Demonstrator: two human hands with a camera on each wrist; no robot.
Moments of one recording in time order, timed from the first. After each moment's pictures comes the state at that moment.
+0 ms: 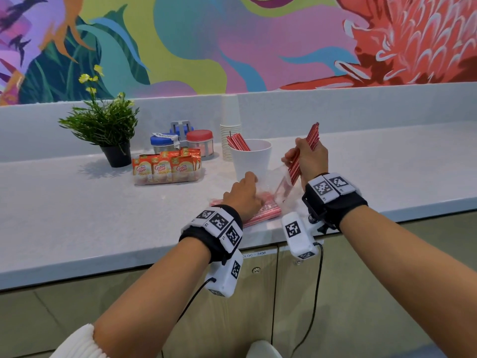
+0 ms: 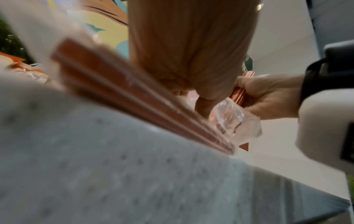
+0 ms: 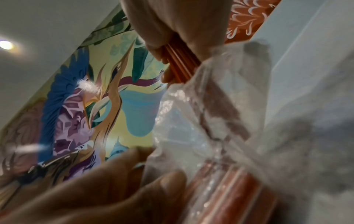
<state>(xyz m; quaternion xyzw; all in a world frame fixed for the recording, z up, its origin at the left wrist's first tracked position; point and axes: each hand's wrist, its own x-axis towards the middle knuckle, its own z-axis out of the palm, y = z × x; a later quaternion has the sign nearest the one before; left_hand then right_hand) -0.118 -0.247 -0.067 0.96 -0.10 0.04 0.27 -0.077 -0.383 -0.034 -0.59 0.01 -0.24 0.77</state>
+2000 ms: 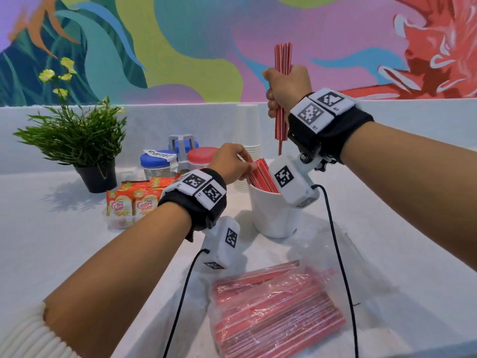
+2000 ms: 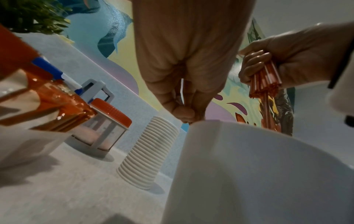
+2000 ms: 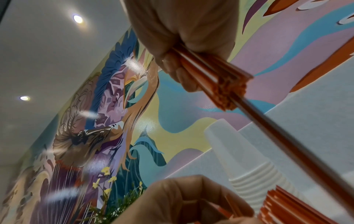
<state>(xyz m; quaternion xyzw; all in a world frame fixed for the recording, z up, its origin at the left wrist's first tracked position) 0.068 -0.187 -0.004 0.88 -0.09 0.13 0.44 0.079 -0.296 0.091 -0.68 -0.12 -0.22 0.69</state>
